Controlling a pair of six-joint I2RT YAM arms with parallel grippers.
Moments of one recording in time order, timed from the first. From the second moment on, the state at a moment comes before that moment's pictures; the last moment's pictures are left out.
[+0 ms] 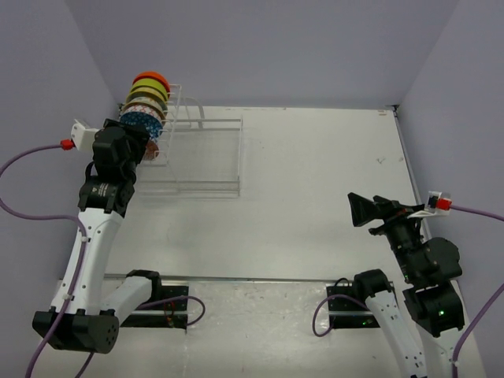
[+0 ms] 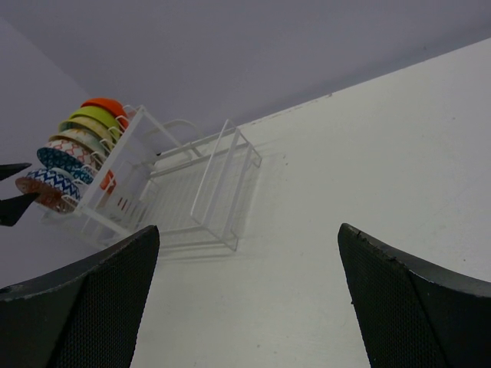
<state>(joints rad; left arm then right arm) -0.08 1.00 1.15 -0.48 -0.41 -1.06 0.25 0.20 0.82 -0.58 0.02 0.58</state>
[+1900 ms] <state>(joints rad) -0.01 0.88 1.02 -0.25 -0.25 -1.03 0.25 0.19 0.82 -0.57 0.03 0.56</state>
